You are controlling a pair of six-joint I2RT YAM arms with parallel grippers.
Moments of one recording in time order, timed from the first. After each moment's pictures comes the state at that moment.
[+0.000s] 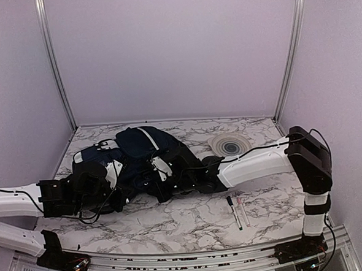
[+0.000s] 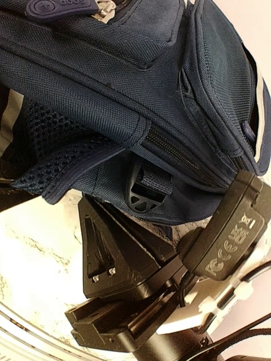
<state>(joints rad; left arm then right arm) -1.01 1.04 0.59 -0.19 -0.23 -0.30 1.08 1.98 1.29 0.09 -0.16 0.40</state>
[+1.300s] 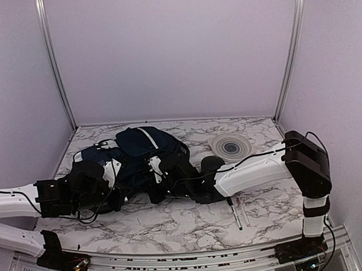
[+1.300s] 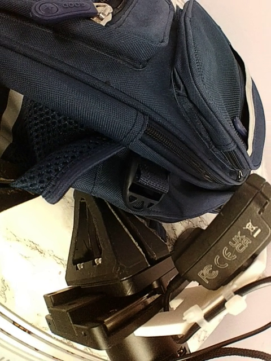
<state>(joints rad) -1.02 1.02 0.59 -0.20 -0.24 -0.26 1.15 2.00 1.26 0.24 0.08 0.45</state>
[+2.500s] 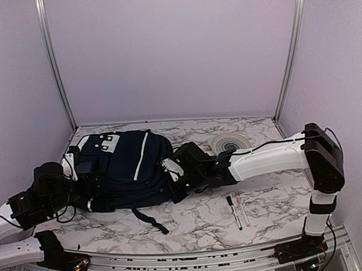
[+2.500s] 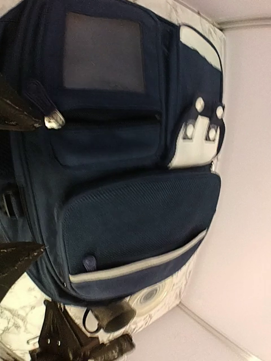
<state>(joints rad) -0.74 0.59 0.43 -0.30 -0.32 -0.53 1.05 1.86 1.24 -0.16 -0.15 0.34</state>
